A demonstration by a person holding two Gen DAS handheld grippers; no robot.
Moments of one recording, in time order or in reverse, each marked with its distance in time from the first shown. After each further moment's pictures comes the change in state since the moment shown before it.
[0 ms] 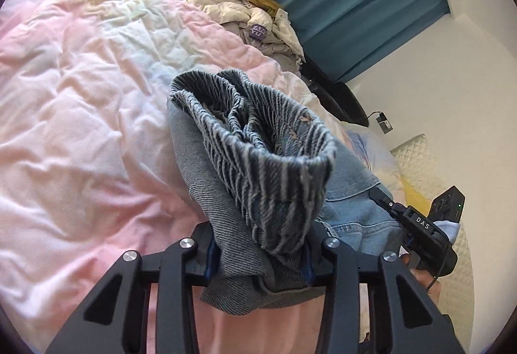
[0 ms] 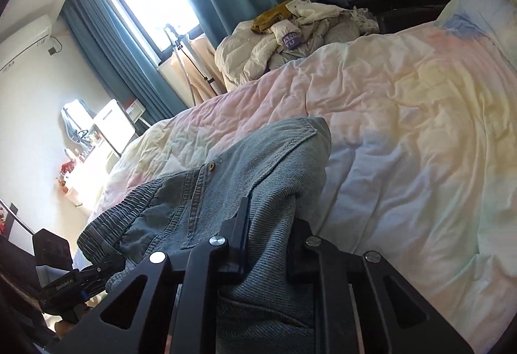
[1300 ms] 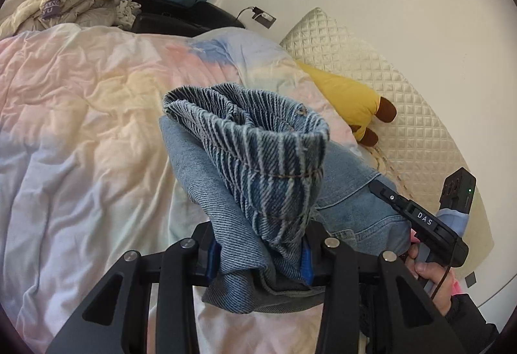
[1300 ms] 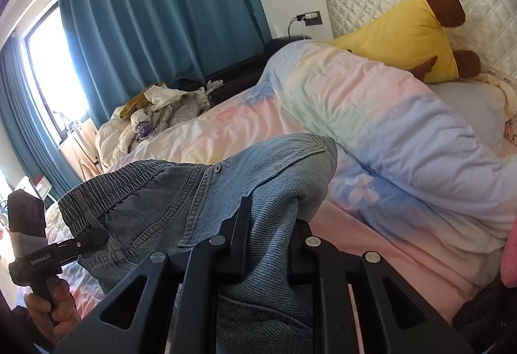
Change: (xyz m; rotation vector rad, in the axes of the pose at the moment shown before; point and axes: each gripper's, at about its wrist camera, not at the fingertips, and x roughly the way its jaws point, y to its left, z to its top) left arm 0.286 -0.339 -0.067 0.460 0.323 -0.311; right arm -0.241 -0.316 -0.006 0.177 -0.291 -0.455
